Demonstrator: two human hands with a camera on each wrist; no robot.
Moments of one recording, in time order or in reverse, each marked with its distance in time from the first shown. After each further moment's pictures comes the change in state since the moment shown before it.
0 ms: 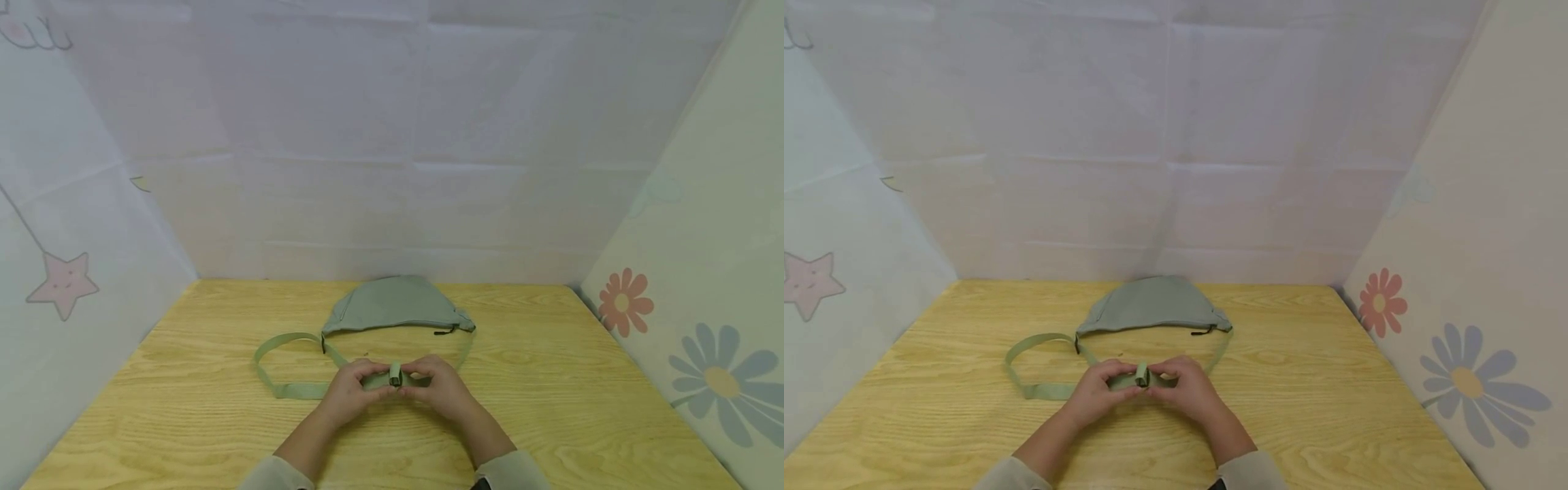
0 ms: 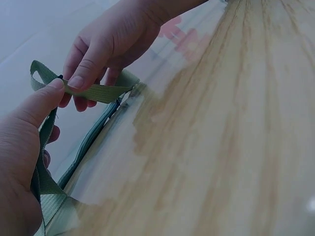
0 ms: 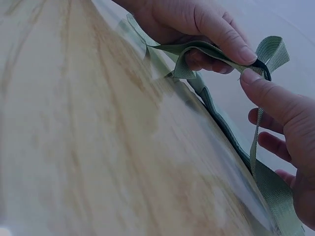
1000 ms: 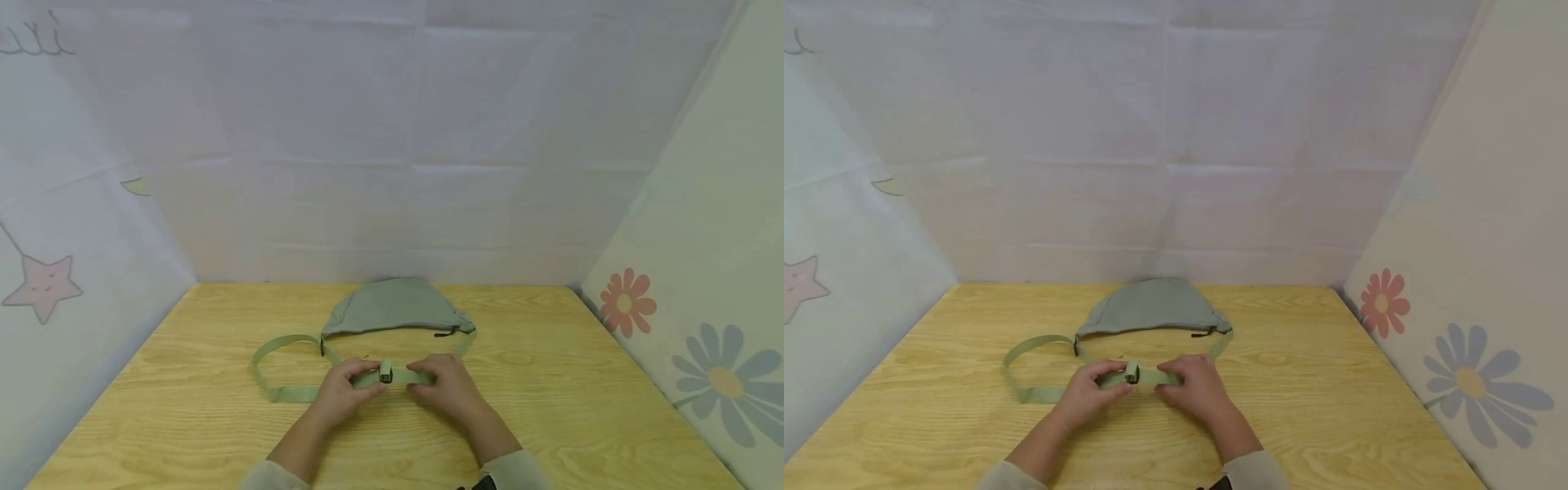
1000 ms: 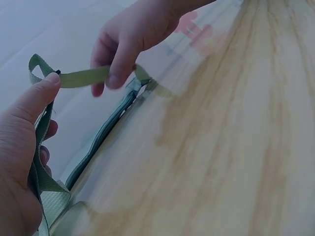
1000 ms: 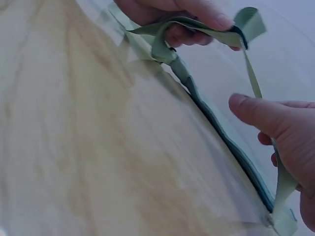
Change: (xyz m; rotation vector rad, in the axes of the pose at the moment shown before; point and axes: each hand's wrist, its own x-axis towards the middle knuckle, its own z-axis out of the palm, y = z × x) left_hand -0.004 -0.005 -0.010 -0.015 0.074 -0.063; right_hand 0.005 0.015 -0.004 -0.349 0.098 -0.107
